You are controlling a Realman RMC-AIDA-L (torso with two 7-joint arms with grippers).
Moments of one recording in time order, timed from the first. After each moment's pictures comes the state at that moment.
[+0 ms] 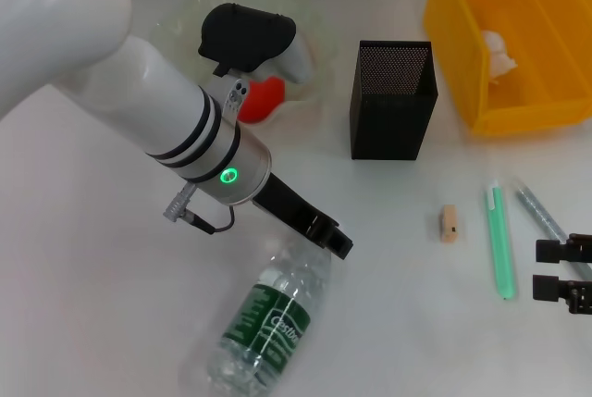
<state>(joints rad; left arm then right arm) -0.78 -2.08 1.74 0.94 2.20 1.21 -2.77 0.33 1.94 -0.51 -0.60 -2.19 -1.87 1.43</state>
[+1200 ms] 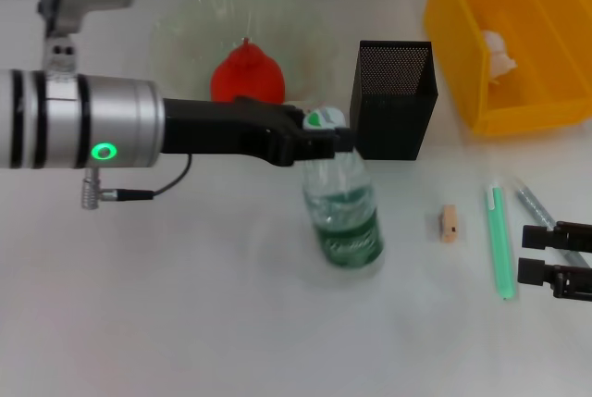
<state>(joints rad) -0.36 -2.07 1.46 1.27 1.77 1.26 -2.24 0.33 1.97 -0.47 -0.60 -2.17 -1.87 1.43</state>
